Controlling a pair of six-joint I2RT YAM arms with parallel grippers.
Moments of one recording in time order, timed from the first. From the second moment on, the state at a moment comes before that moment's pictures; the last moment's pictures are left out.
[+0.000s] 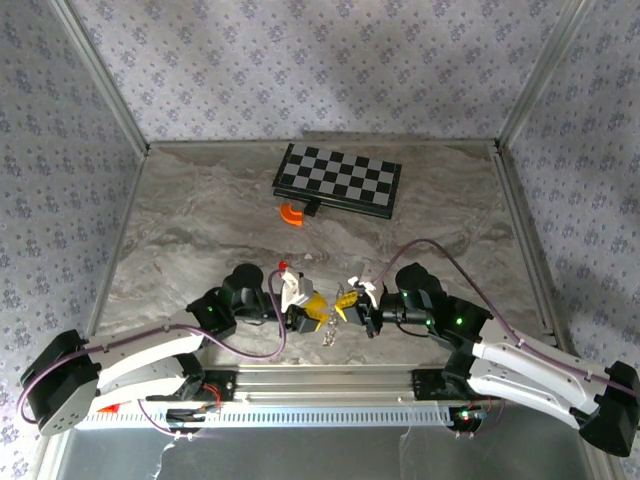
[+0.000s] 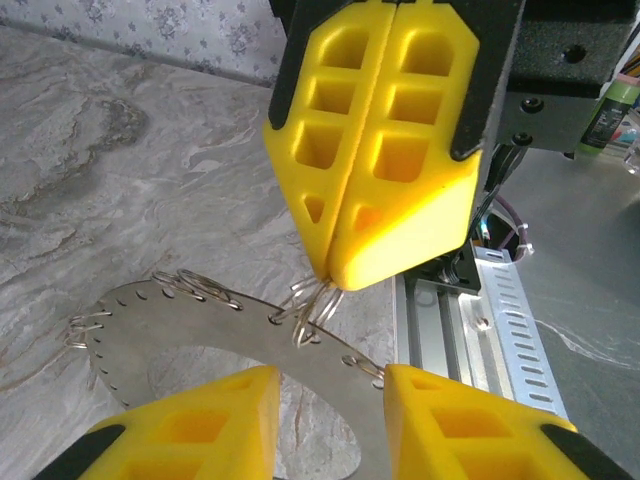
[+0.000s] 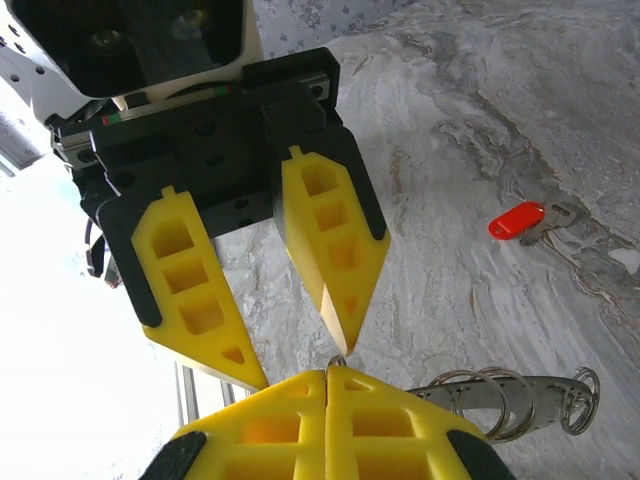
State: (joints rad) left arm -0.93 1.01 0.40 0.30 0.60 -0.03; right arm 0.95 0.75 0.51 -0.17 -0.36 0.10
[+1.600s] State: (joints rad) left arm -0.92 1.09 0.46 0.30 0.67 0.01; right arm 0.95 0.76 0.53 -0.20 -0.38 0.08
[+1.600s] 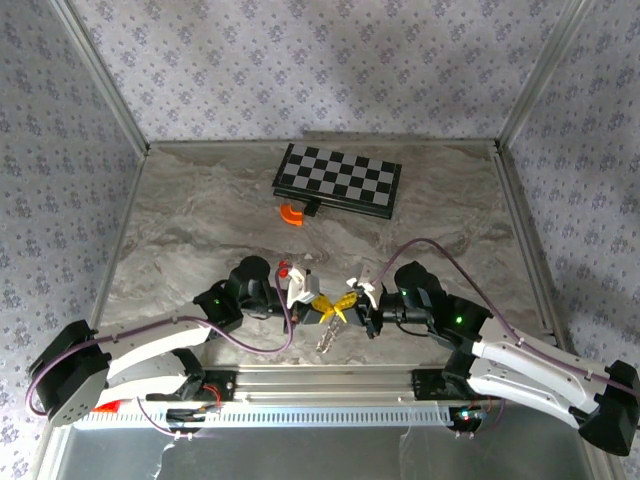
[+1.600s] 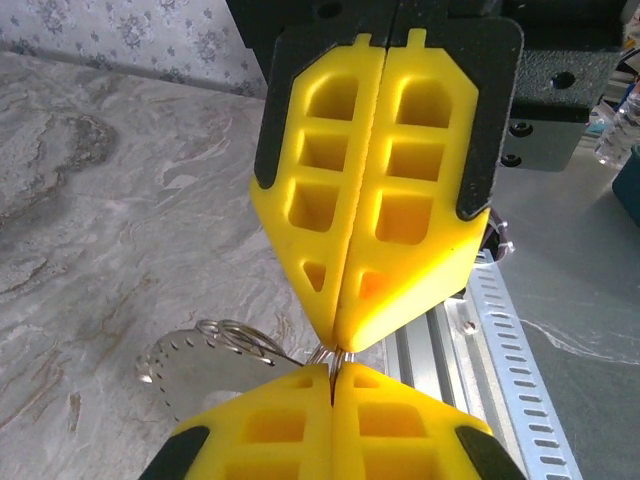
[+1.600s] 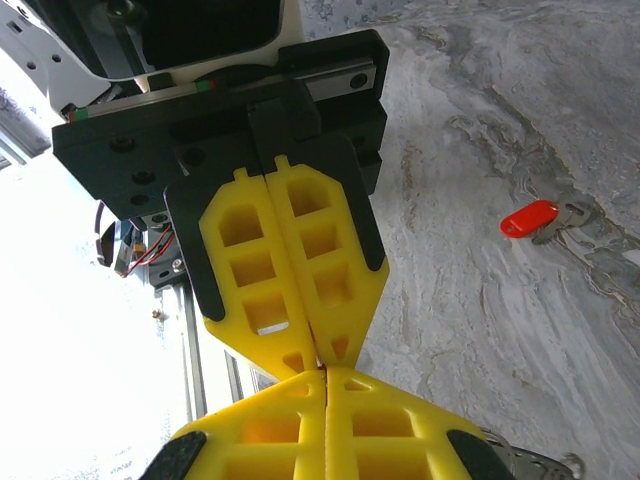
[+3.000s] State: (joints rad) left arm -1.24 0.87 0.76 -0.45 0.27 0.17; right arm 1.27 0.70 0.75 -0.52 -0.17 0.10
